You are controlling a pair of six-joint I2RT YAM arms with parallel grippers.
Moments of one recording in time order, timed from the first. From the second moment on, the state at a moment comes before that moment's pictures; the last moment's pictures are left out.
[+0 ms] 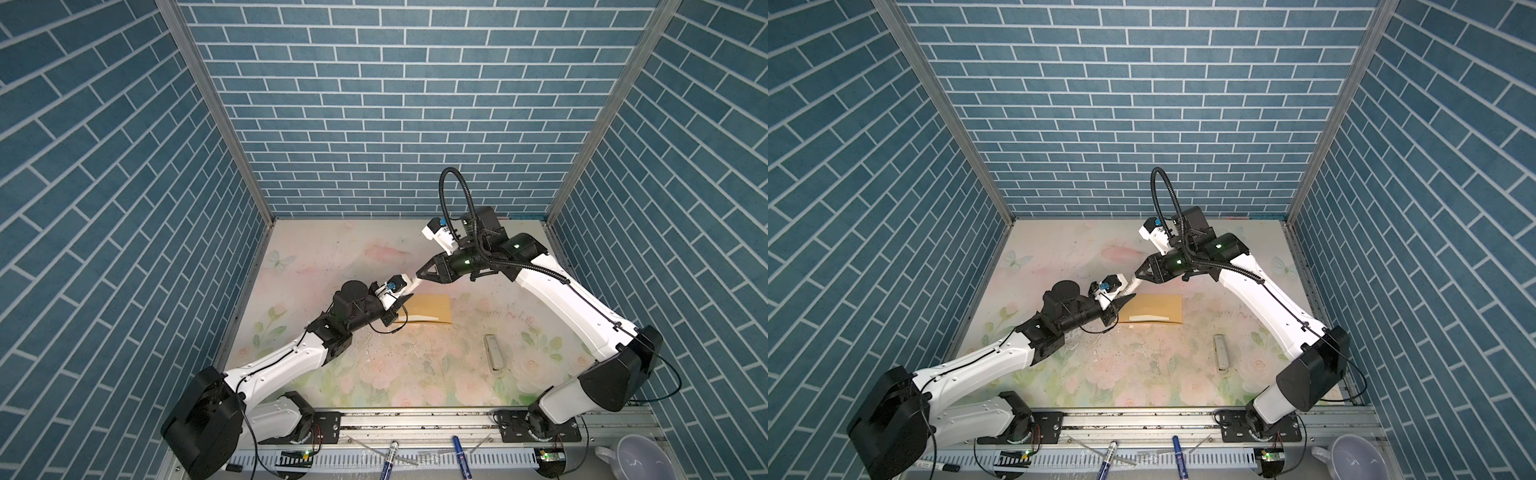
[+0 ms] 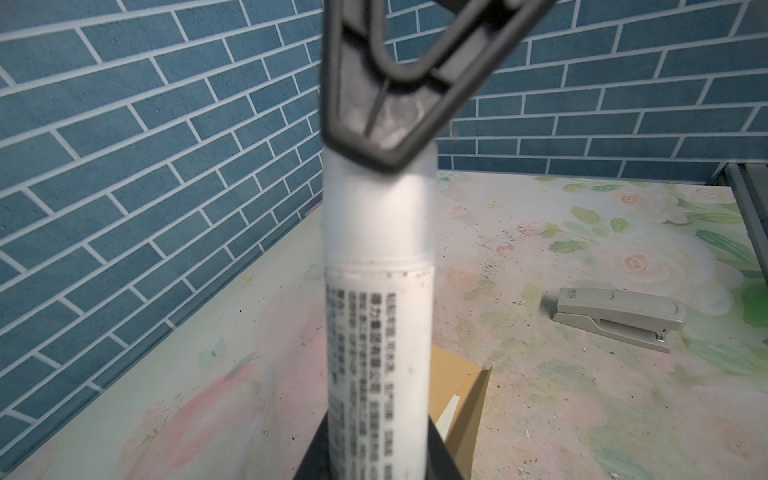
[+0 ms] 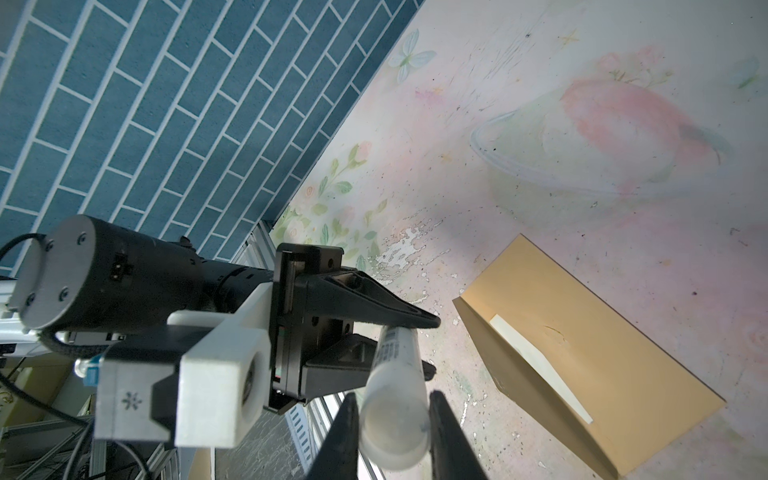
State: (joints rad) left arm -0.68 1.18 0.60 0.34 0.26 0.27; right arm 0.66 1.54 1.60 -0.88 -0.61 0.16
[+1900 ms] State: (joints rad) left arm -0.68 1.21 0.62 0.35 0.28 0.26; right arm 0.38 1.58 1.64 -0.87 -0.27 0.13
